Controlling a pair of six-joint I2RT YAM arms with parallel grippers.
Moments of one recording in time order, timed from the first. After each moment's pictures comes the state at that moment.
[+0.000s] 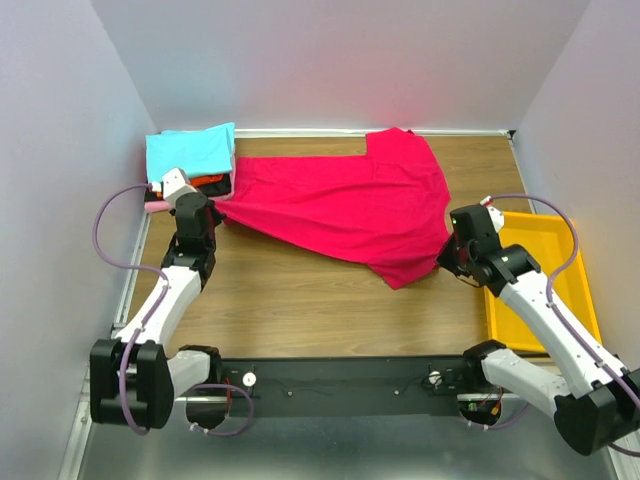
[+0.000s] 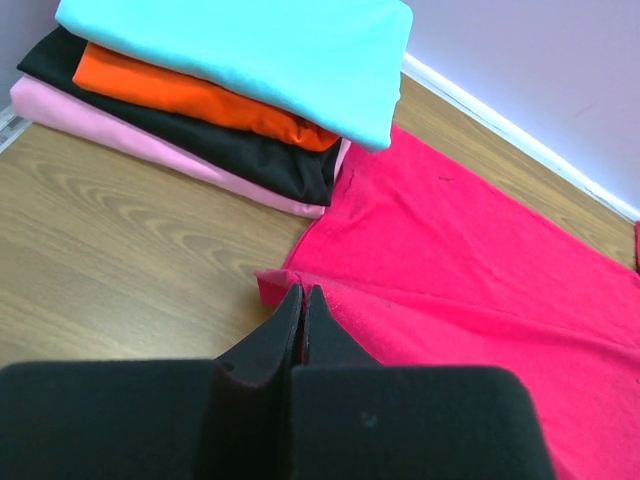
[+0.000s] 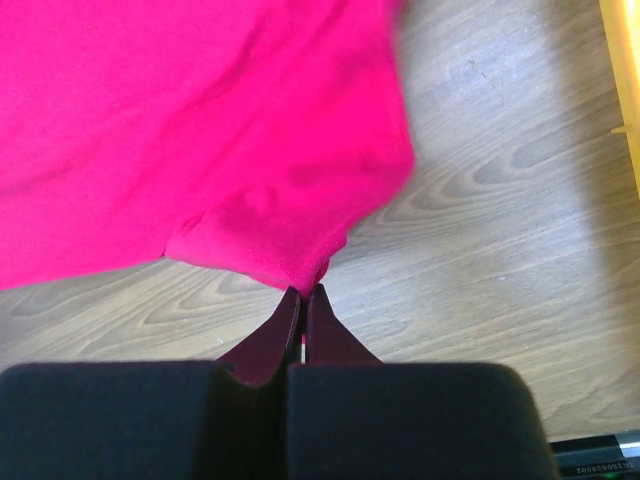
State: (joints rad) left arm -0.09 1.13 0.66 0.18 -0.36 -0.50; right arm 0.37 0.98 0.85 -0.78 0.27 0.81
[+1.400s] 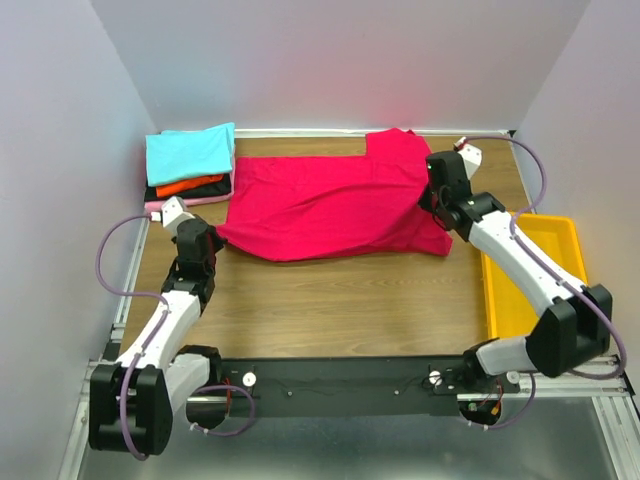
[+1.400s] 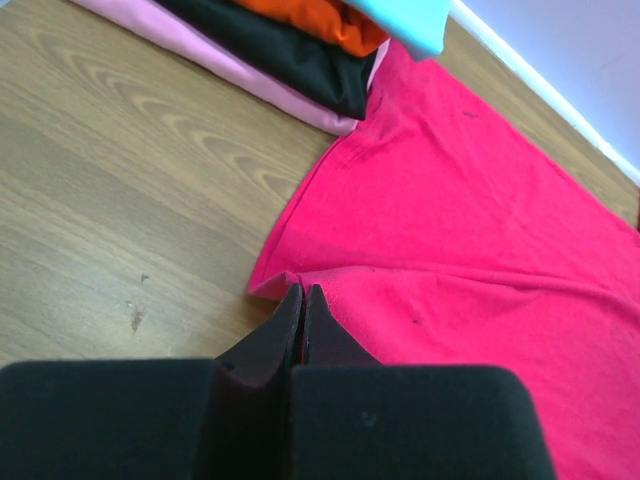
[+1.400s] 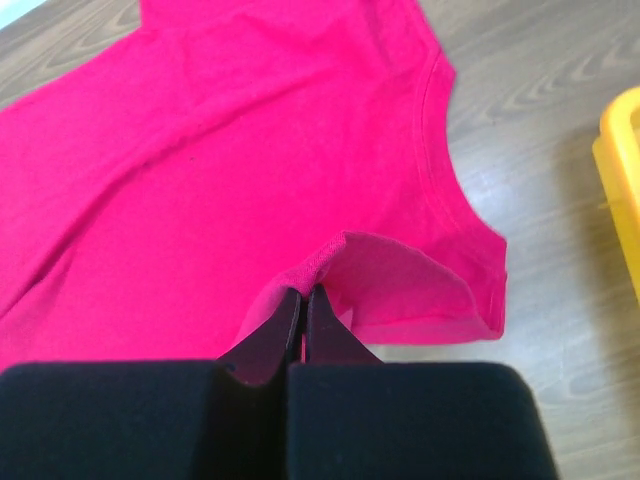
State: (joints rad) left arm -0.08 0.97 0.45 0.16 -0.32 -0.62; right arm 0.39 1.36 1.16 -0.50 0.45 0.64
